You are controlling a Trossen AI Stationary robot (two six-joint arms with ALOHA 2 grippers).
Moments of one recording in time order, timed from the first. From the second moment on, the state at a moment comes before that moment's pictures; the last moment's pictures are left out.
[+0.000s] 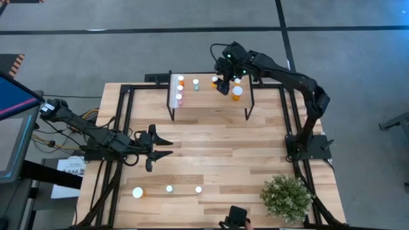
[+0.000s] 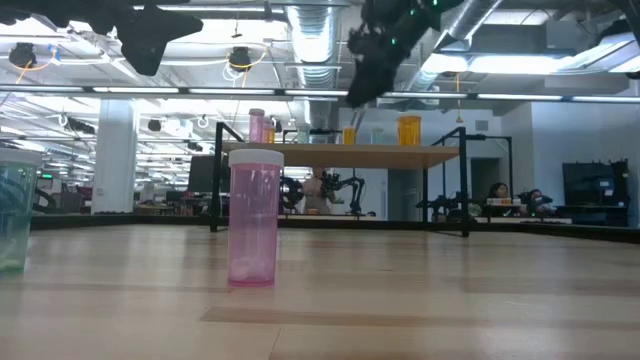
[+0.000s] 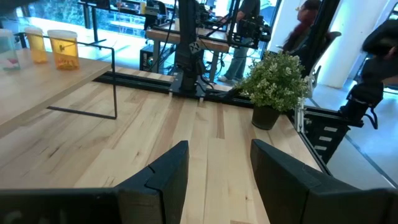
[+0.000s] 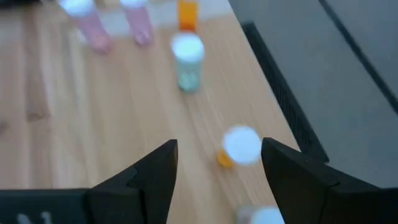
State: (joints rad) left arm -0.44 0.79 0.37 0.29 -0.46 -0.25; right arm -0.59 1.78 1.76 -0.77 -0.13 -0.25
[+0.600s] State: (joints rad) left arm -0.44 0.79 0.37 0.27 -0.43 -0.28; right arm -0.24 1.35 1.44 -0.56 -0.21 -0.18
